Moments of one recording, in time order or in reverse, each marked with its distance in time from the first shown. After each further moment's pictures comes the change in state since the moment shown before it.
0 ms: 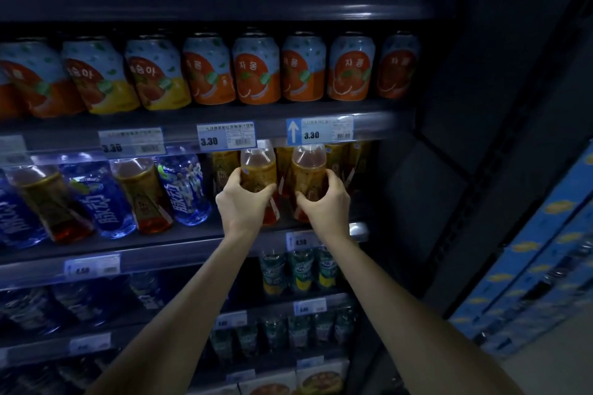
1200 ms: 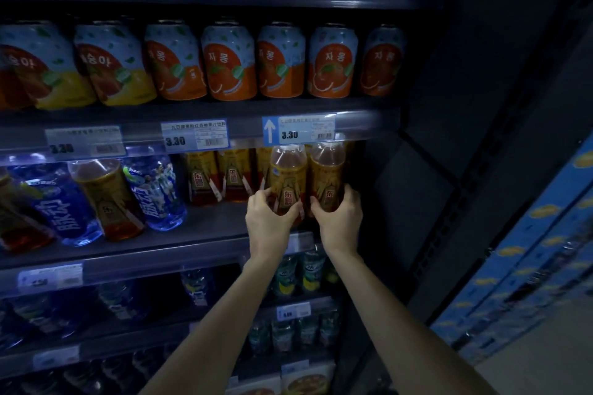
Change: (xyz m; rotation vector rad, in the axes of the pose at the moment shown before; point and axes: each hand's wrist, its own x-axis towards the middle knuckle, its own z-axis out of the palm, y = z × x) left_hand -0.044 -0.009 0.075 -0.084 -0.170 -0.052; right_hand 0.002 0.038 -0.027 -0.040 0.180 0.107
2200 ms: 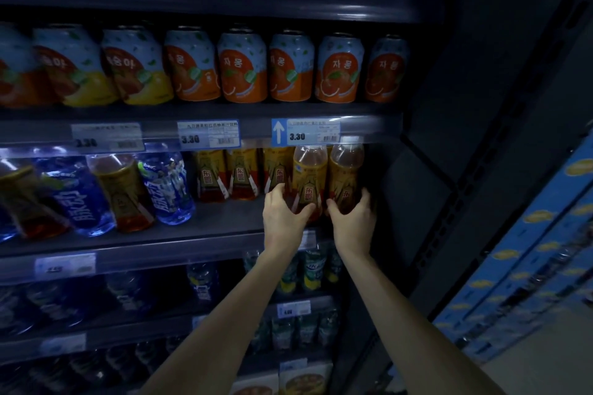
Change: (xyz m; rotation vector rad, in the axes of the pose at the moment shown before) left_hand -0.006 0.015 0.007 0.034 -0.084 -0.013; right_hand 0.002 0.003 -0.017 -0.087 0.012 0.103
